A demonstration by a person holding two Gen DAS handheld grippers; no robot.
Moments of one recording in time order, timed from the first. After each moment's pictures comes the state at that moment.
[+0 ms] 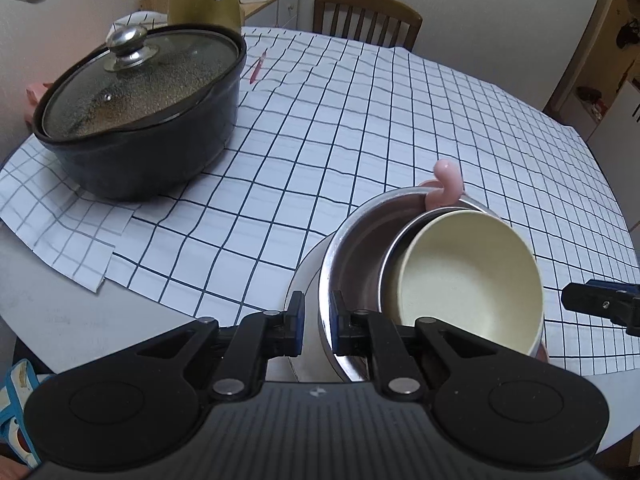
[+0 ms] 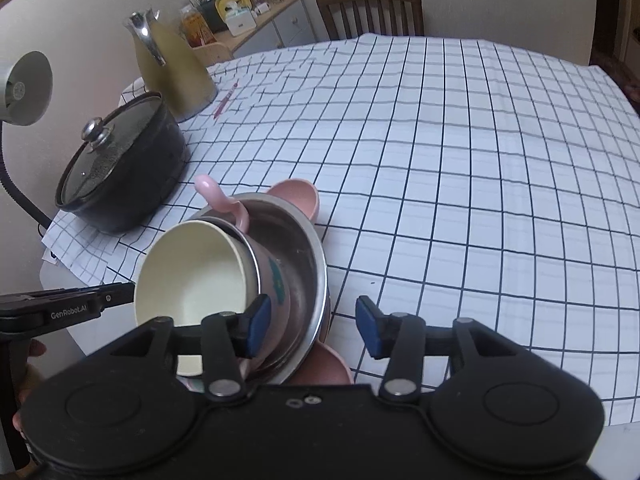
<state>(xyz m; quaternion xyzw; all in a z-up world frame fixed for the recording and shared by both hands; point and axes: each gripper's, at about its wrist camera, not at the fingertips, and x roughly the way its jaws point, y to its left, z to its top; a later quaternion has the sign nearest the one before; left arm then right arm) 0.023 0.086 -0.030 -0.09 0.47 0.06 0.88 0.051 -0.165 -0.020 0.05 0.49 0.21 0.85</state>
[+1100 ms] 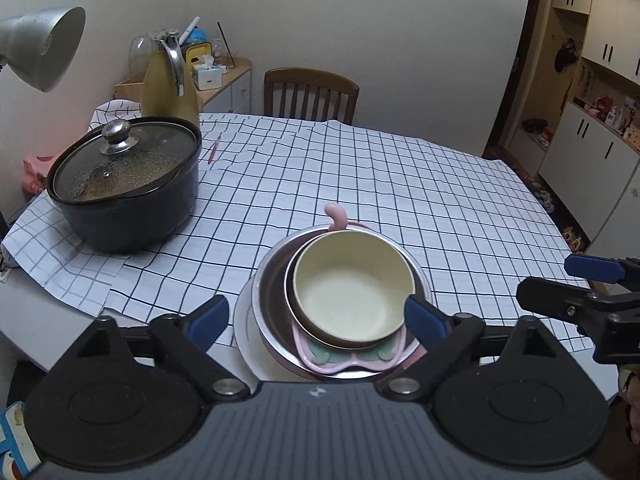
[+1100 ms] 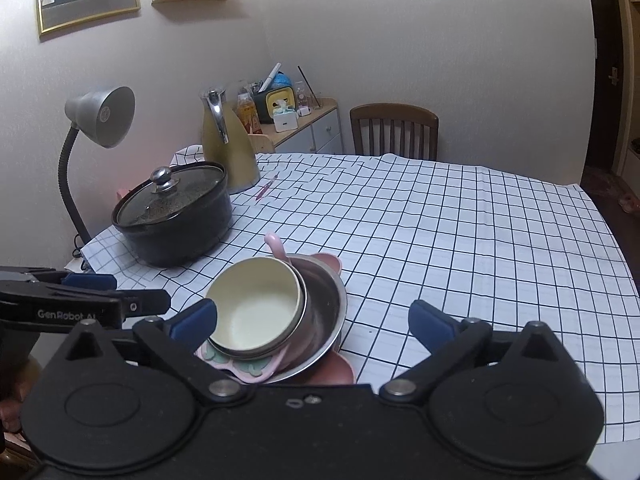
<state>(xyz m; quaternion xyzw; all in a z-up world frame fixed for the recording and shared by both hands) -0.064 0.037 0.027 -0.06 0.36 0.01 0.93 -0.052 -0.184 0.040 0.01 0.33 0.23 0.92</state>
